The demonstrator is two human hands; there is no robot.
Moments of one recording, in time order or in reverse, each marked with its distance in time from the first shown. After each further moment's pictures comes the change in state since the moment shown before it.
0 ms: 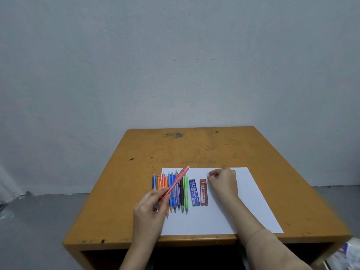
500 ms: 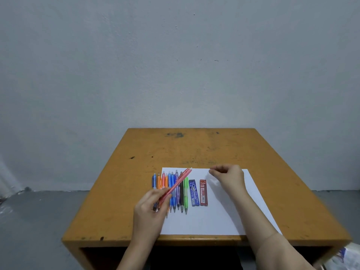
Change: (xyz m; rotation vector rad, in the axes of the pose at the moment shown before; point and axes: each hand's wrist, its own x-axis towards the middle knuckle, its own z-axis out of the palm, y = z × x) left_hand 0.000 -0.003 0.000 -0.029 -0.016 0.005; right_hand -0.005 -0.016 -0.037 0.417 -0.078 0.062
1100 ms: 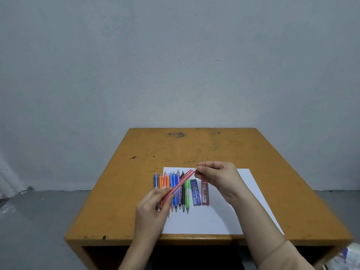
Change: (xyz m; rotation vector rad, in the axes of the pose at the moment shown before) left_hand -0.001 0.004 -0.001 0.011 -0.012 0.049; right_hand -0.040 -0.047 0.002 0.529 -0.334 0.112
